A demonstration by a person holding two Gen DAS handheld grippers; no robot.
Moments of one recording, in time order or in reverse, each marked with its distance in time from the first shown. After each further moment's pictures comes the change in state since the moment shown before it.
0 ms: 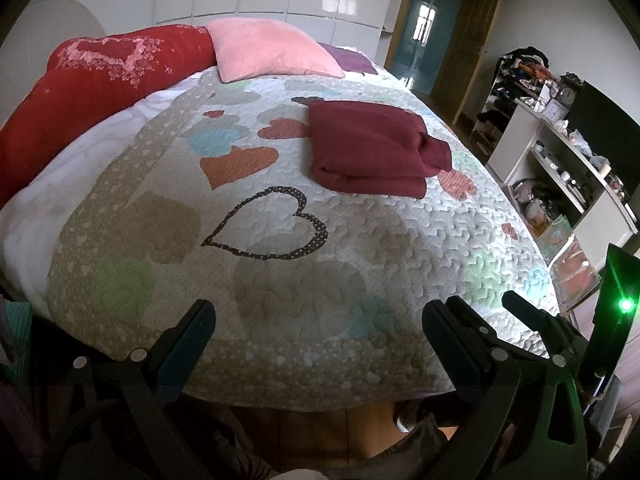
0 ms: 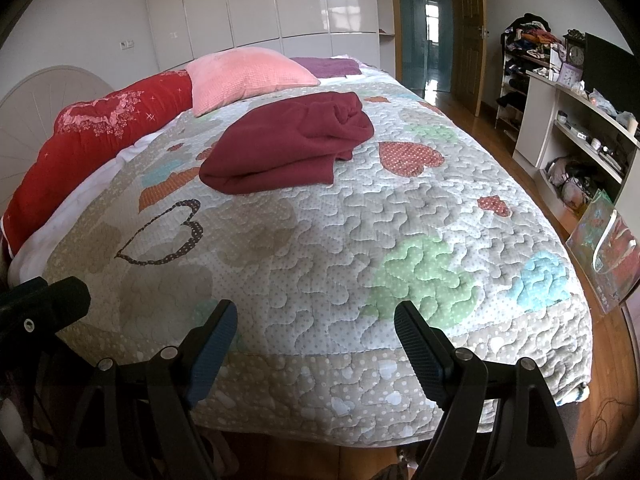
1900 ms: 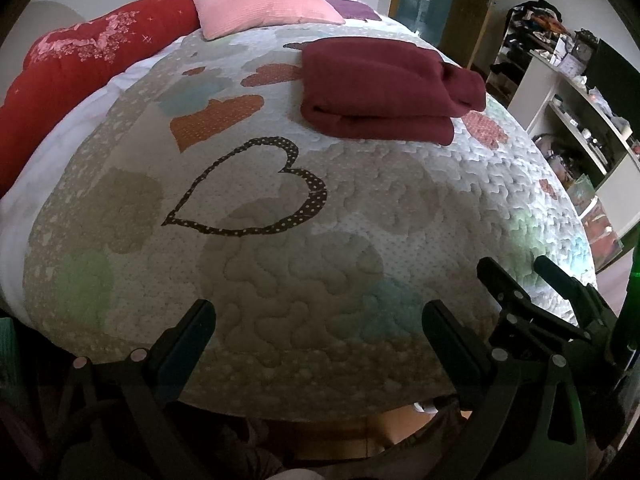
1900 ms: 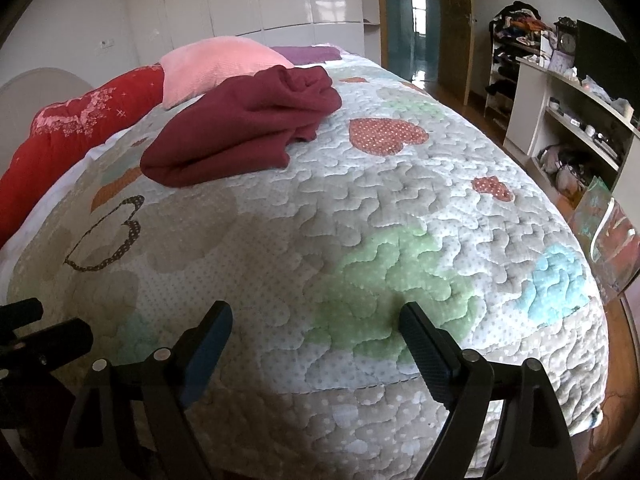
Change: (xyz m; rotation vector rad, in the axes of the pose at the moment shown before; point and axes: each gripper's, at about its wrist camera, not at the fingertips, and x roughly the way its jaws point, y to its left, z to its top) left arm 0.068 -0.014 0.000 0.061 0.170 0.061; right arm 0.053 -0.037 0.003 0.010 0.029 -0.041
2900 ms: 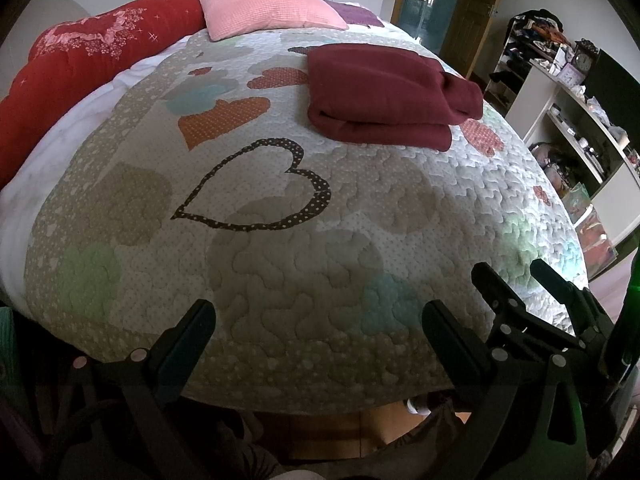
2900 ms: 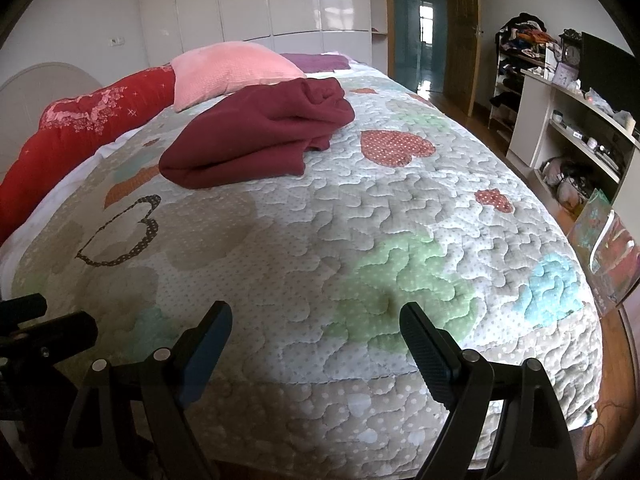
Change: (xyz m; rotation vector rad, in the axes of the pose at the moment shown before) left arm -0.009 0.006 -0.003 -0.023 -0.015 -0.017; right arm -0.014 0.014 -0.002 -0.033 -0.026 0.001
